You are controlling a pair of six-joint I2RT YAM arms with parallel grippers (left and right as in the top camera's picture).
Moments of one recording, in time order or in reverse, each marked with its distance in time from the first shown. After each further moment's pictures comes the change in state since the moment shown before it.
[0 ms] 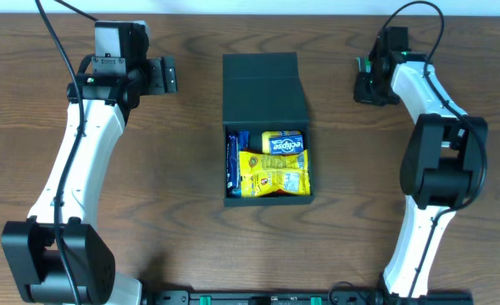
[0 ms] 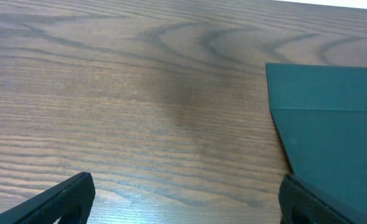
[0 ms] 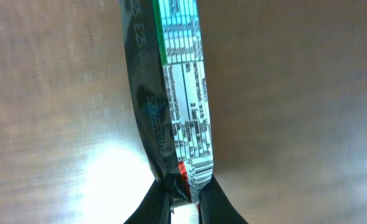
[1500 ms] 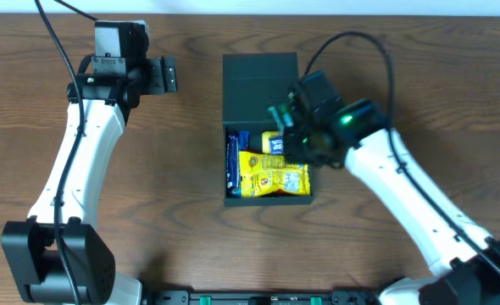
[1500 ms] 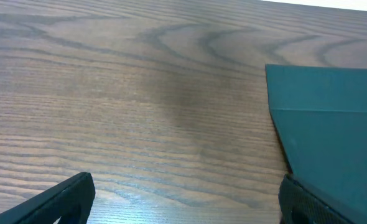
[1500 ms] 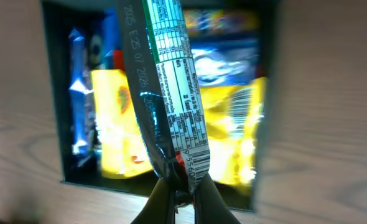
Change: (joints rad) left arm 0.000 0.000 0.000 0.003 0.000 -0.004; right arm 0.589 -0.703 -0.422 -0.225 -0.089 0.399
